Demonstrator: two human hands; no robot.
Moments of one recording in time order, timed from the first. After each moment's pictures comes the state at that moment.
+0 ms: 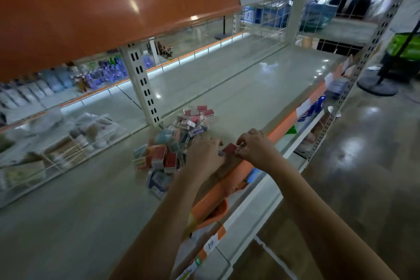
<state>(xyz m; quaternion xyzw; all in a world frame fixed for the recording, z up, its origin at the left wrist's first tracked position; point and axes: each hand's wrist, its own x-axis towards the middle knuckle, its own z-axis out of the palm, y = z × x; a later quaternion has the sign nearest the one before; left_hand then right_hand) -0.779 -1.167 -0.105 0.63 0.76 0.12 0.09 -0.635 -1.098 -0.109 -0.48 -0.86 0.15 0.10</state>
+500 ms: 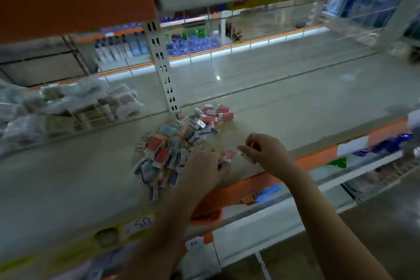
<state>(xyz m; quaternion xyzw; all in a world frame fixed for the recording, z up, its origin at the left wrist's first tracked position) -0.744 -1.150 -0.123 0.49 0.86 0.15 0.04 -0.631 -1.009 -0.110 -0.27 -0.90 0.31 0.12</state>
